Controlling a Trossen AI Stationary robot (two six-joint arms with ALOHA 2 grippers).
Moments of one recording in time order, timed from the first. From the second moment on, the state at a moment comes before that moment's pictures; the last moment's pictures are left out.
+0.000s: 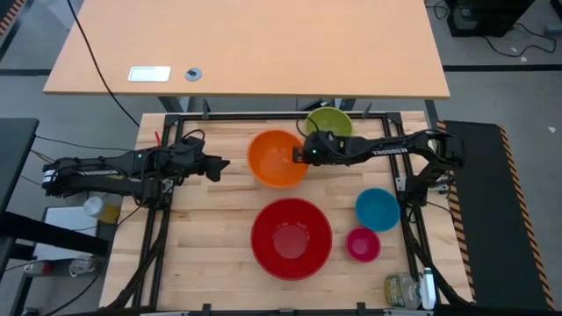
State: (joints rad) left arm 0.10 0.73 0.66 -0.50 -0.34 -0.90; right arm -0.26 1.63 0.99 -0.27 0.22 1.20
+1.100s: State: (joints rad) left arm 0.19 0.72 0.66 -0.21 -0.34 -0.97; right arm 0.11 1.59 1.40 -0.82 -0.05 0.41
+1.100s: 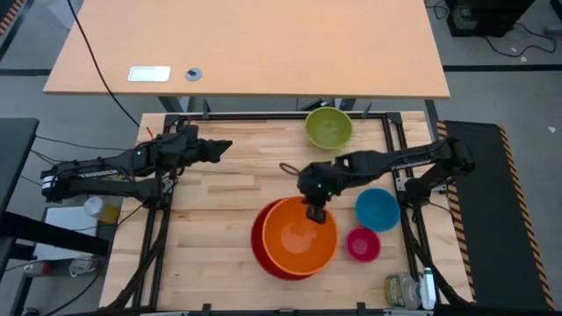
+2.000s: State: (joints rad) left arm -0.03 0.74 0.66 -0.20 -0.30 -0.88; right arm 0.16 1.81 1.40 -0.83 0.05 0.68
